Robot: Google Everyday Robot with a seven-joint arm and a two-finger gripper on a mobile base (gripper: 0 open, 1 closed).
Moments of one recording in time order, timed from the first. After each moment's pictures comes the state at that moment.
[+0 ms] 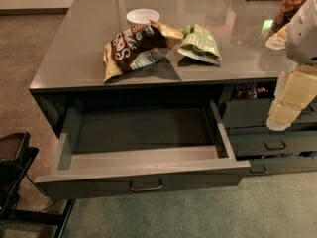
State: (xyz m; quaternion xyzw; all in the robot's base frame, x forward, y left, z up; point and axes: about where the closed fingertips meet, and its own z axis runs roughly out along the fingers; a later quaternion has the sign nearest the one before) arm 0.438 -0.217 0.976 -0.60 0.78 -0.03 0.16
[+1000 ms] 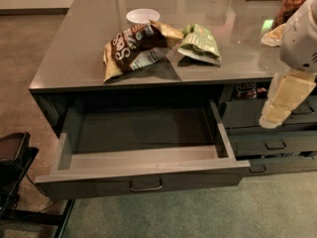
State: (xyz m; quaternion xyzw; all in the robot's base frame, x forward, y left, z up) arm 0.453 -0.211 0.970 -0.61 0.76 -0.06 0.20
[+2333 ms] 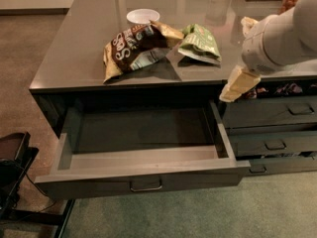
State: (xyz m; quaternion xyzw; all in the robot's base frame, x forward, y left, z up) arm 0.560 -0.189 0.948 -0.57 0.72 -0.16 0.36
